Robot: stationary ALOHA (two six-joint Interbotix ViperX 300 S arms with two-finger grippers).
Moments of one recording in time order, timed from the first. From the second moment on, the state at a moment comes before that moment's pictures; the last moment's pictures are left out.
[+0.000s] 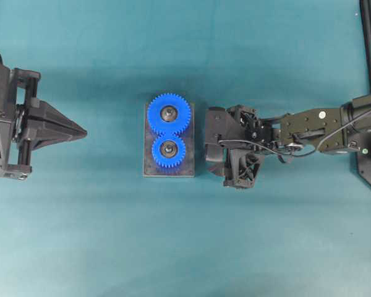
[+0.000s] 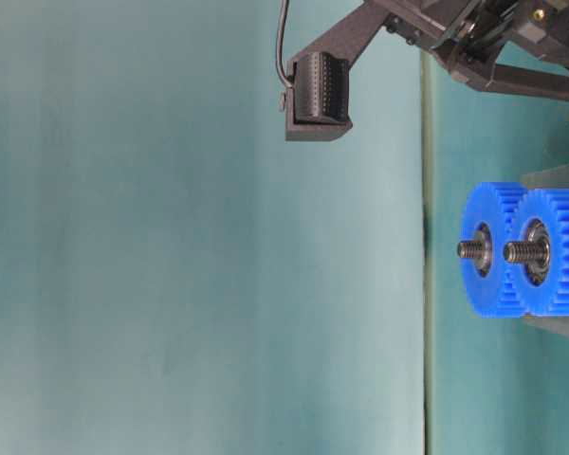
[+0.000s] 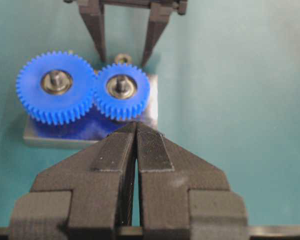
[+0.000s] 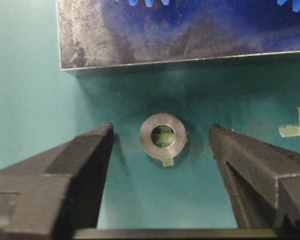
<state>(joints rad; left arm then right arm) -0.04 -0.72 1.00 0.02 0.12 -0.10 0.01 0.12 0.78 0.04 0.07 0.06</state>
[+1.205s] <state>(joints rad) -0.03 -0.72 0.99 0.01 0.12 -0.10 0.02 0.00 0.71 0.02 0.27 0.06</state>
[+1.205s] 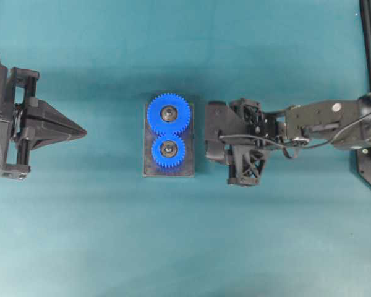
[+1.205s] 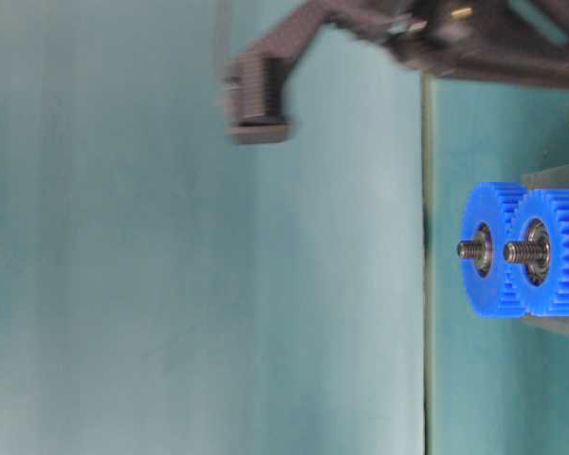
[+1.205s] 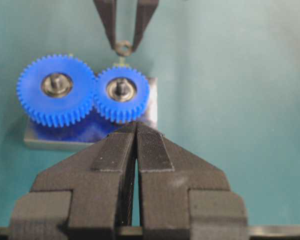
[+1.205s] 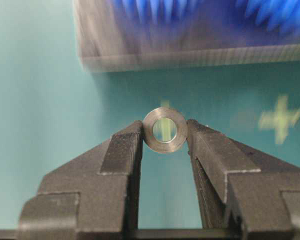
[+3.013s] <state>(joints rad) -0.04 -0.73 0.99 0.02 0.12 -0.10 0.01 0.11 0.47 0.02 0.32 -0.02</state>
